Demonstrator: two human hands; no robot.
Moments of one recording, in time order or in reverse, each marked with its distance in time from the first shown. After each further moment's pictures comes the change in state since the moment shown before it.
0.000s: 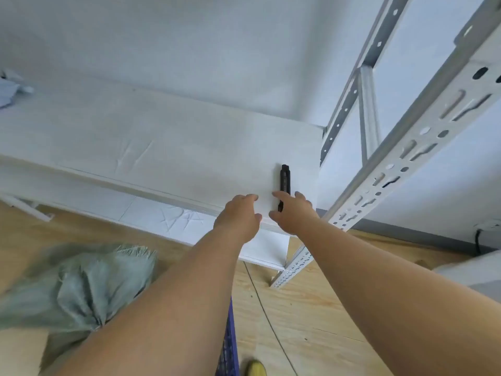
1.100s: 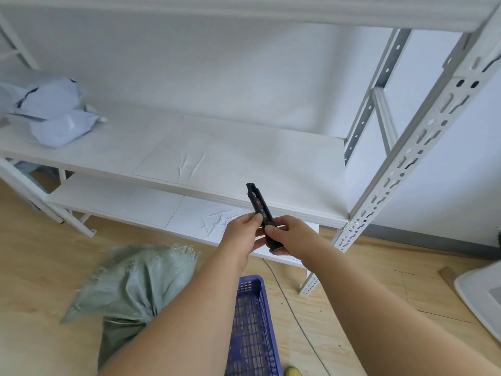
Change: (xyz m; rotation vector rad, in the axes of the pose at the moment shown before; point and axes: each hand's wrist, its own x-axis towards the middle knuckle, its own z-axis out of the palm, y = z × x) left_hand -0.143 -0.074 -0.055 -1.145 0.022 -0.204; right_hand -0.157 -0.098 0.051 0.907 -0.160 -0.052
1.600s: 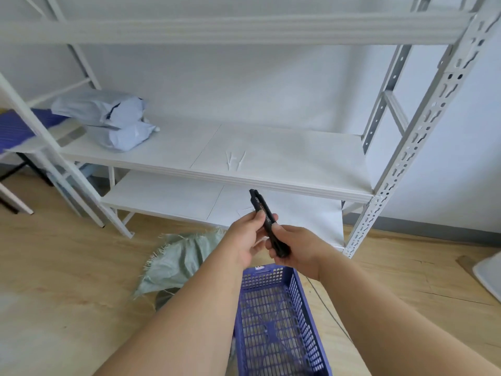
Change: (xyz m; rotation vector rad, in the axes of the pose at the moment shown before) left_hand -0.141 -0.021 -0.145 -0.067 -0.084 -0.014; right_hand -0.148 0.006 0.163 0.344 -0.197 -0.011
